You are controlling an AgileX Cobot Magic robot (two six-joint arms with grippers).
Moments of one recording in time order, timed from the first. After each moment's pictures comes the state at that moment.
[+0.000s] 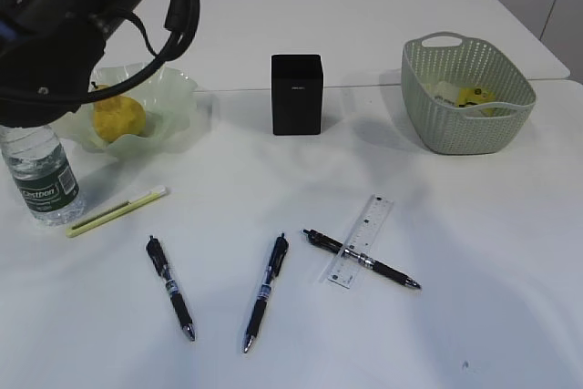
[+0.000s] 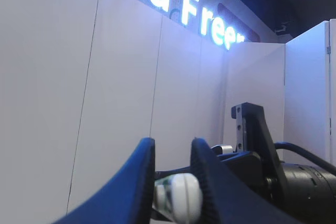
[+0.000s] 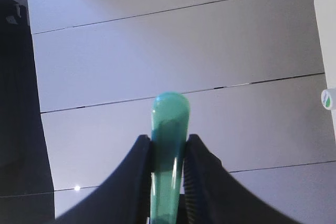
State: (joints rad) left arm -0.57 1.71 -1.05 0.19 -1.16 -0.31; right arm 0.13 1.86 -1.61 1.77 1.08 -0.16
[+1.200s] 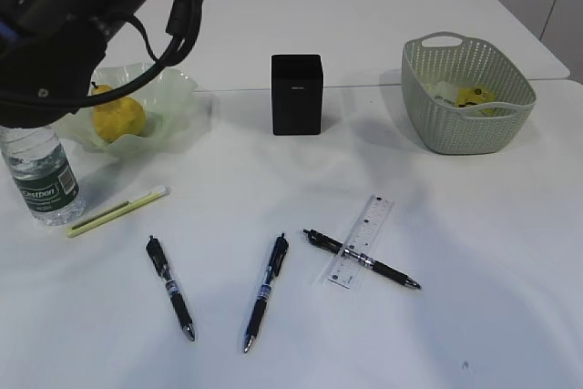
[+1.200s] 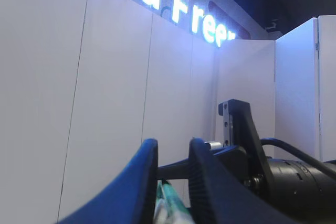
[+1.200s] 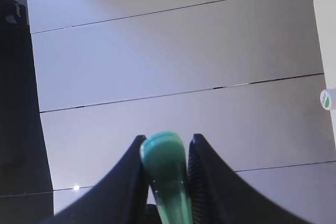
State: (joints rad) left arm -0.57 1.71 -1.05 0.21 -1.16 -0.31; right arm 0.13 1.86 -1.61 1.77 1.08 -0.17
